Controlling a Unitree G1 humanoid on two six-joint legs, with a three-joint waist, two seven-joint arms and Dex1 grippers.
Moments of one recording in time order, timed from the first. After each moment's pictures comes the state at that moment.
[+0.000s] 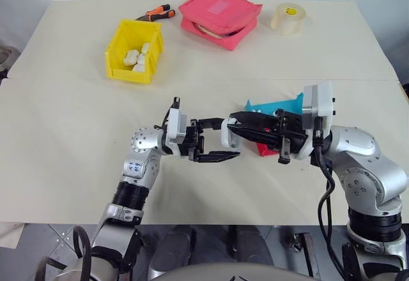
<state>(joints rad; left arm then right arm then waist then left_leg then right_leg) -0.51 0.19 -0.13 0.21 -0.48 -0.11 -1.29 -0.34 -0.51 -0.08 -0.50 0.69 0.57 0.95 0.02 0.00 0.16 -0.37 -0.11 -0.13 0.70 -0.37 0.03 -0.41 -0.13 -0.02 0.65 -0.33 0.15</state>
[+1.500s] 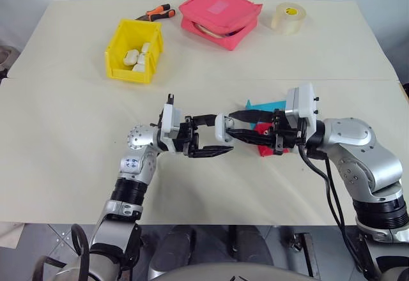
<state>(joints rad) -0.55 0.17 -0.06 0.30 -0.47 -0.12 -1.33 -0.43 -0.64 0.05 -0.39 0.61 0.48 0.98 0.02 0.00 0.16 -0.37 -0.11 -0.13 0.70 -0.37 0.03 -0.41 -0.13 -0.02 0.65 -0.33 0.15</state>
